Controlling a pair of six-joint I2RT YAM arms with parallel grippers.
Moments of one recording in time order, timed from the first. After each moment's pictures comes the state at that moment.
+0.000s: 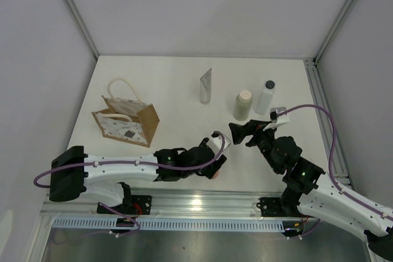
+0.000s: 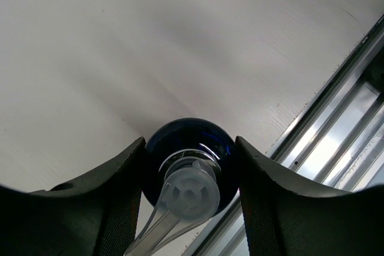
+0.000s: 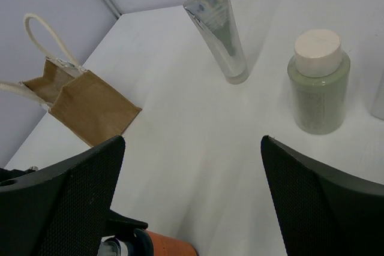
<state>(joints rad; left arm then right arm) -1.31 1.32 0.82 -0.18 -0.32 -0.29 0.94 0.60 0.52 0.05 0.49 0.44</state>
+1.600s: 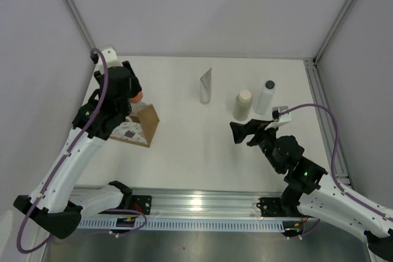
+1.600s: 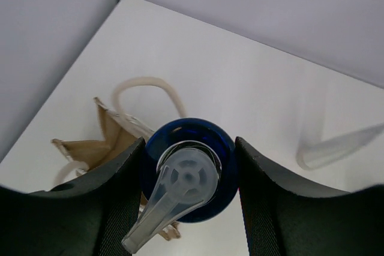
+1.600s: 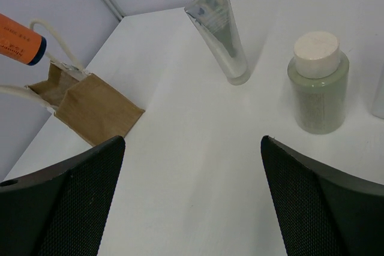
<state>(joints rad) -0.53 1.08 1.37 -0.66 -0.75 -0.40 0.93 0.59 0.55 0.01 0.49 0.46</state>
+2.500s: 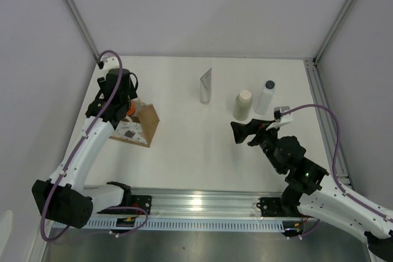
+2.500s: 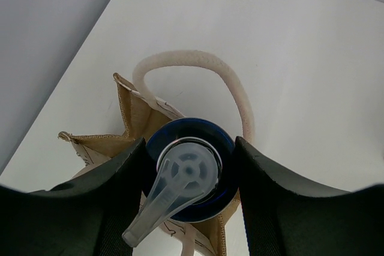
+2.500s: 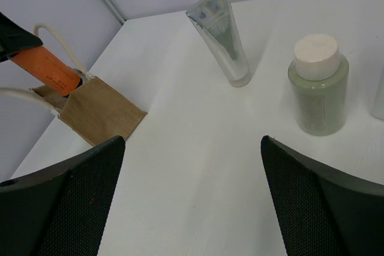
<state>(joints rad) -0.24 1.15 1.14 -0.52 -0.58 -0.32 0.93 0.58 0.55 0.00 0.49 0.46</state>
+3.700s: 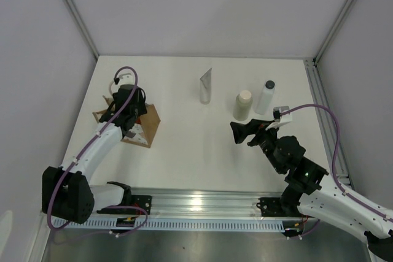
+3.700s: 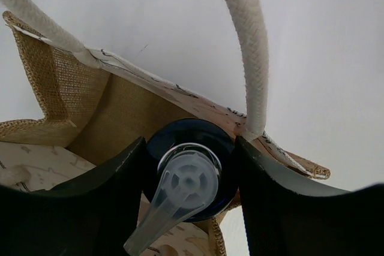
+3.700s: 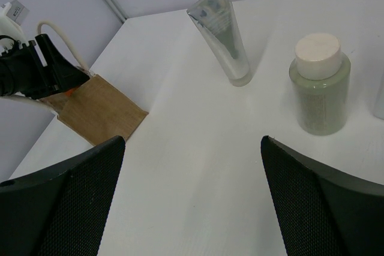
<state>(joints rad) -0.23 1.20 0.86 -0.31 -0.42 -0.31 0.93 0.58 0.55 0.00 0.48 0.46</state>
